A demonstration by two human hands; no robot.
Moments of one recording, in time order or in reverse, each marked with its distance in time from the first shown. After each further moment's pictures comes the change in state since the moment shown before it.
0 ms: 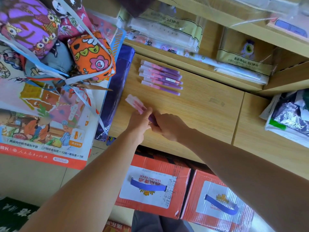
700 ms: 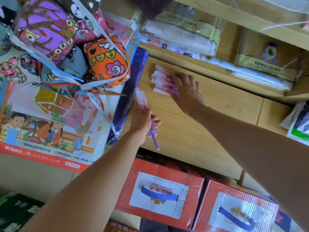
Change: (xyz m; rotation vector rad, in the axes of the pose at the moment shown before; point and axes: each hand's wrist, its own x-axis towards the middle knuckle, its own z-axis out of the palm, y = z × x) left_hand 0.016 0.017 -0.021 0.070 0.079 0.092; right_hand 0.072 0.042 -0.039 -0.211 0.431 0.154
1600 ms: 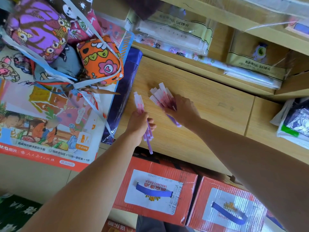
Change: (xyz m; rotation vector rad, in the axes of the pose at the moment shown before) left_hand -0.010 -0.006 0.004 0.016 -0.033 -0.072; right_hand -0.043 -0.003 0.005 0.362 -0.196 0.247
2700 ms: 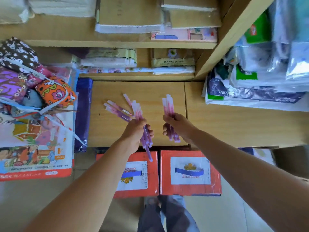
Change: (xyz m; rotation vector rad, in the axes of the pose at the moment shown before) left_hand -0.151 -0.018 0.110 0.172 -0.242 0.057; right_hand -0.199 0.089 -0.083 1.170 -0.089 0.229
